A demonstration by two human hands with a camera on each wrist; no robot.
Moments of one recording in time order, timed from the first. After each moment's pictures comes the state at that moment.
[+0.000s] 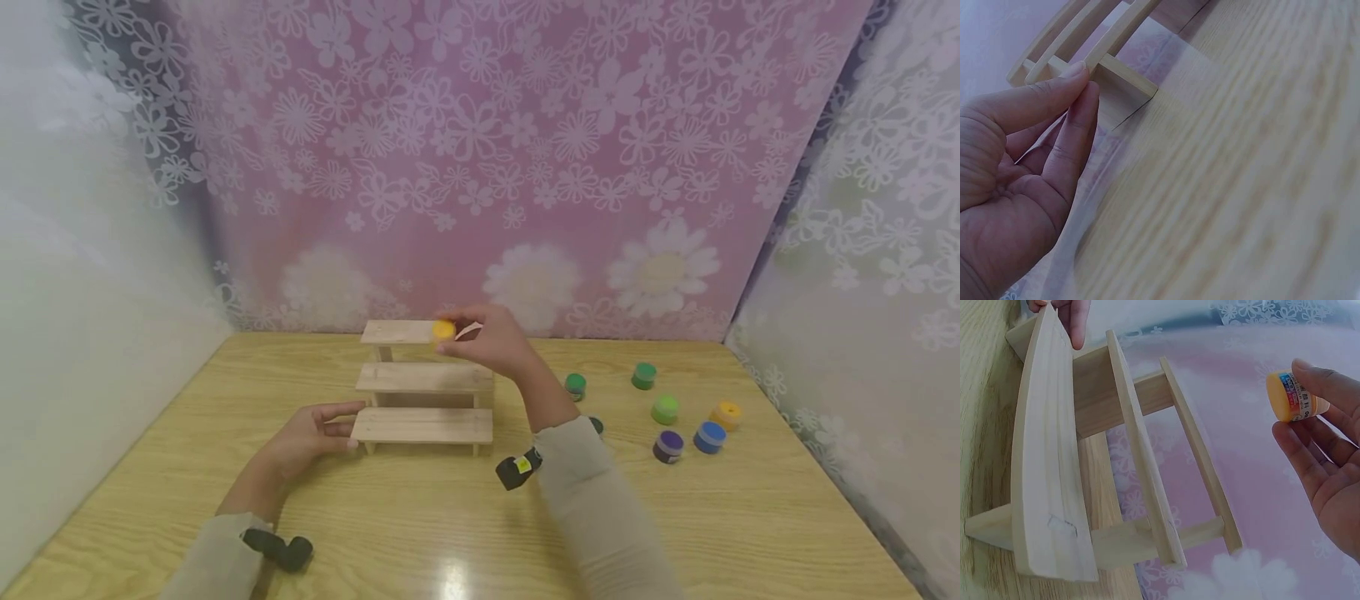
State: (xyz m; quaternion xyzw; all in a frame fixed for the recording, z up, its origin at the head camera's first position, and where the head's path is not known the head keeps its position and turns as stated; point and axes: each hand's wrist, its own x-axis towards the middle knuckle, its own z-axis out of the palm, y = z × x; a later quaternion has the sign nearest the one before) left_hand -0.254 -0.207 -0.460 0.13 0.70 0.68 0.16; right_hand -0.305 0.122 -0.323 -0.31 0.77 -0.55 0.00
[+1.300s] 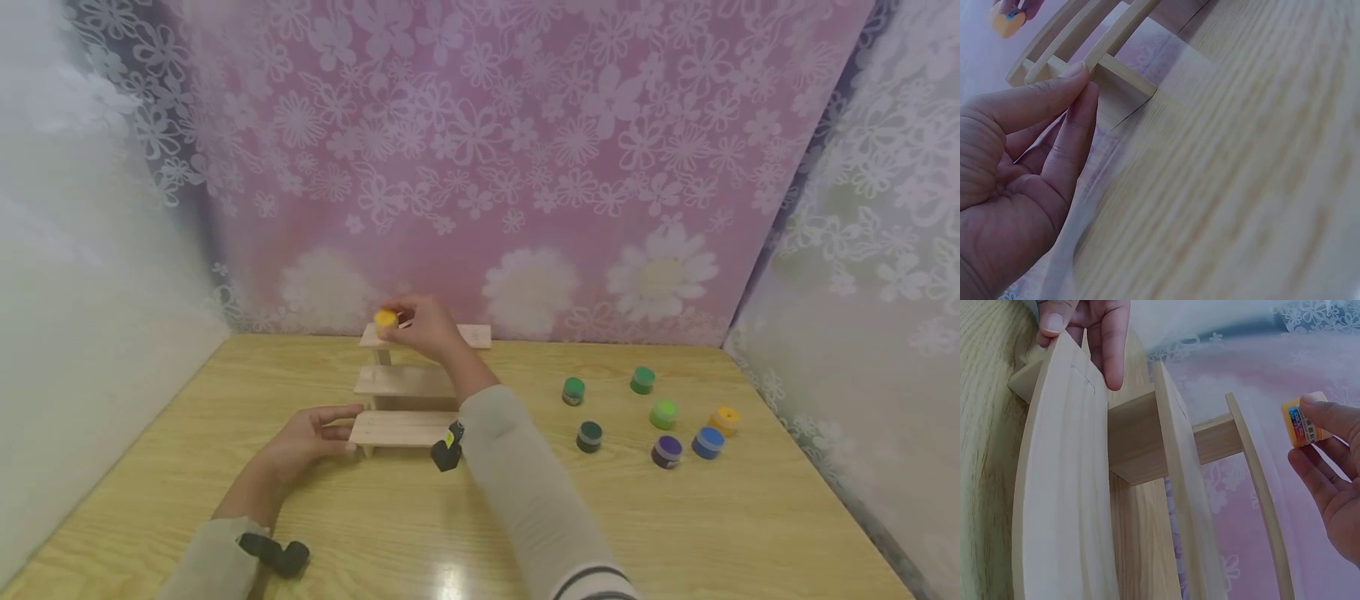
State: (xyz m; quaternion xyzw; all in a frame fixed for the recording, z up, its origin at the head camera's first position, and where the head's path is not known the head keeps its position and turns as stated) left_hand -0.254 -0.208 -0.458 0.13 0.71 0.68 0.16; right_hand -0.344 0.031 -0.328 -0.28 0.82 -0.50 -0.02
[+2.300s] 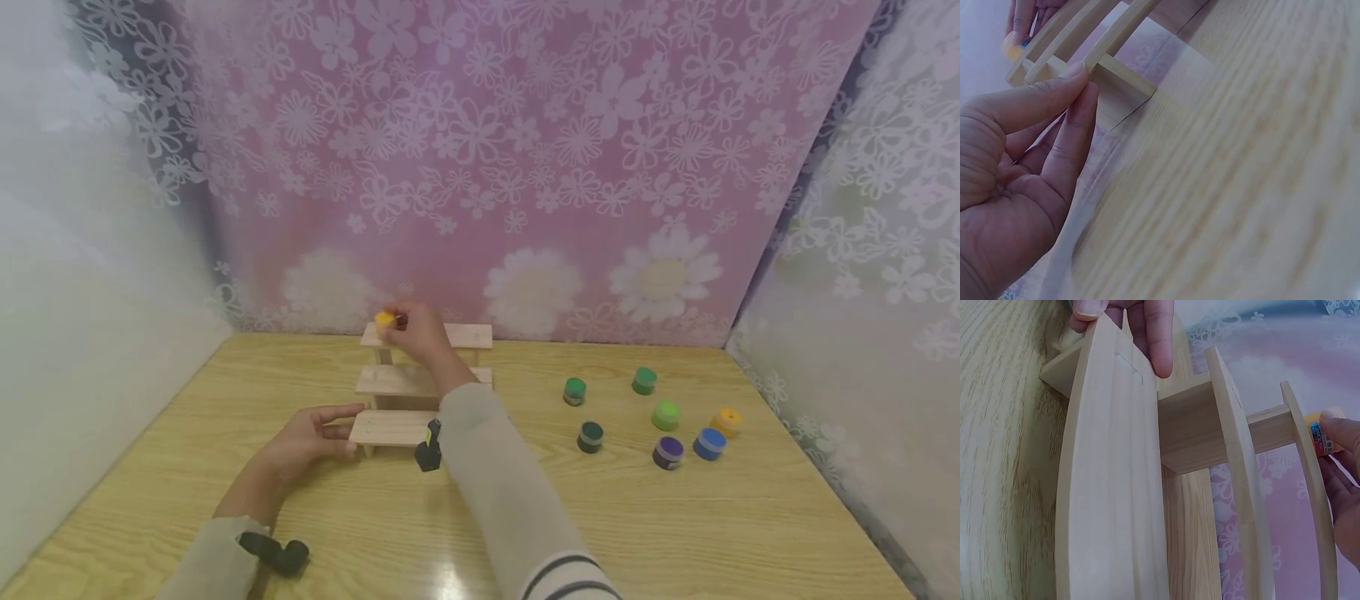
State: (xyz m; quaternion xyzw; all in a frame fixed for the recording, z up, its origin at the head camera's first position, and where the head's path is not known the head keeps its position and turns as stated) left_hand -0.256 -0.208 -0.459 0.12 0.71 0.67 0.15; right_hand -0.358 0.010 -0.351 -0.22 0.84 -0.50 -0.02
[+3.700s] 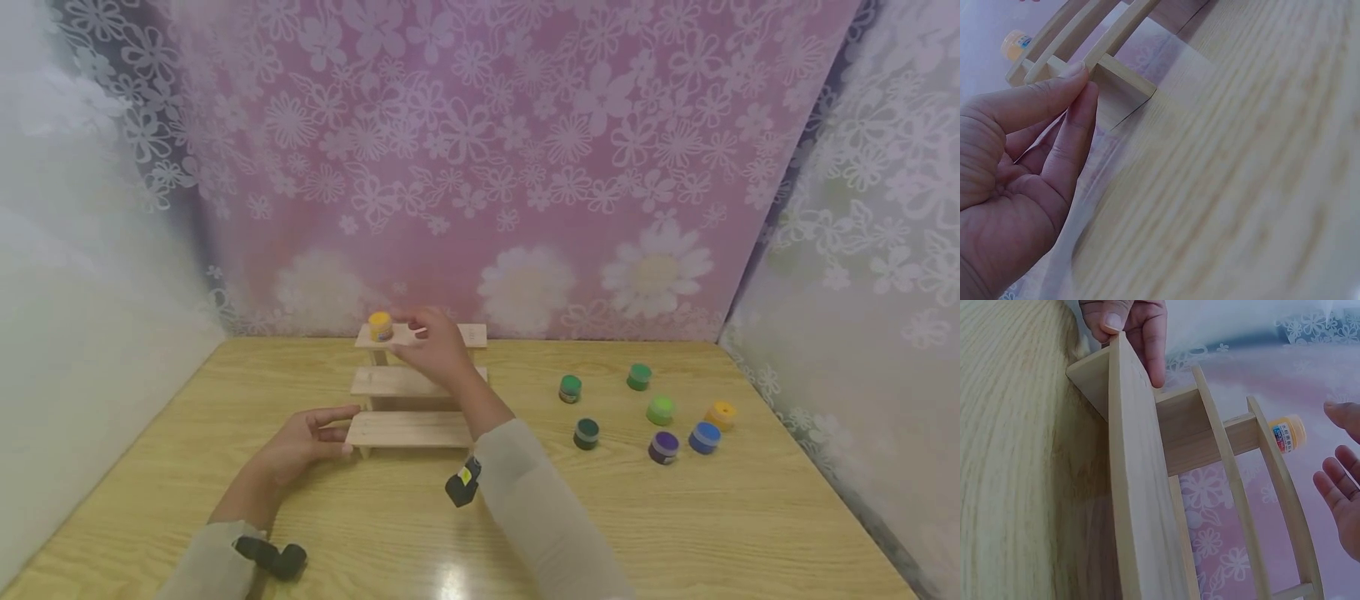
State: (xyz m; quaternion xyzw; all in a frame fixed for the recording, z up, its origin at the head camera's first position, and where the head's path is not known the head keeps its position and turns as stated) left_hand -0.252 -0.207 -0.458 0.13 0.71 0.68 0.16; right_hand -0.316 0.048 -0.352 -0.26 0.79 -0.54 -0.10
